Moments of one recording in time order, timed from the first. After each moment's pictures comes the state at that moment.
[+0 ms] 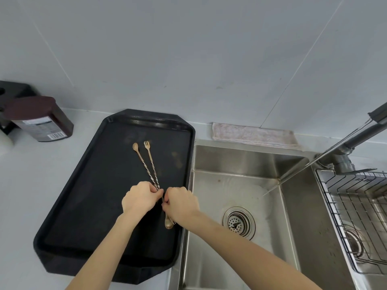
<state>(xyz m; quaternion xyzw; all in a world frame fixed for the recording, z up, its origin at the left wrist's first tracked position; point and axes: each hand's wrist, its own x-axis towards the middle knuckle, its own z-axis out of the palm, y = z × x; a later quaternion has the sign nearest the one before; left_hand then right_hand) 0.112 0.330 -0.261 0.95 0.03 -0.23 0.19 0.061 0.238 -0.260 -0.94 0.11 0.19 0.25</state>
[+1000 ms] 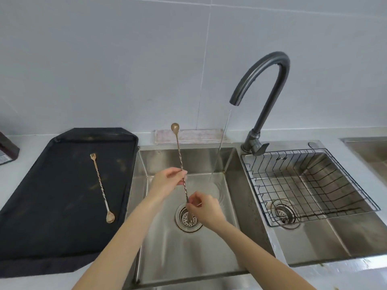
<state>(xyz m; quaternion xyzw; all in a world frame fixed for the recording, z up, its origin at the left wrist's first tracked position) -0.006 0.175 -0.198 0.76 -0.09 -0.28 0.58 -0.101 0.088 -0.243 -0.84 0.29 0.05 0.45</state>
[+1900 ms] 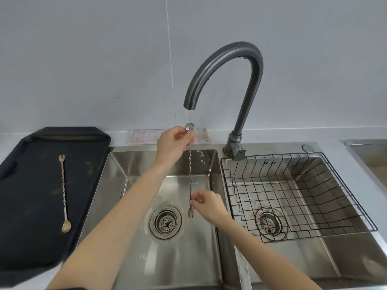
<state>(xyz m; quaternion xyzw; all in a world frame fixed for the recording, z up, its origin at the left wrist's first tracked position) 0.004 0.026 -0.152 0.78 -0.13 -0.16 0.59 -0.115 -0.037 -0.263 -0.85 0.27 0.08 0.45</state>
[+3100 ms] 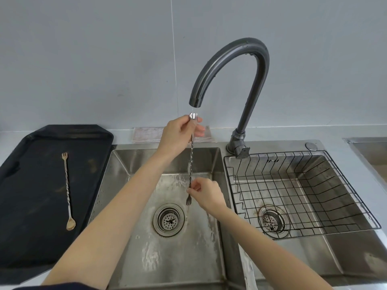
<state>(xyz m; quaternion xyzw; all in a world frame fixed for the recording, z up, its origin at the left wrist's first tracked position) 0.012 0.027 -0.138 0.76 -0.22 -0.17 0.59 -0.094 -0.028 -0.245 -0.87 0.27 0.04 0.41</state>
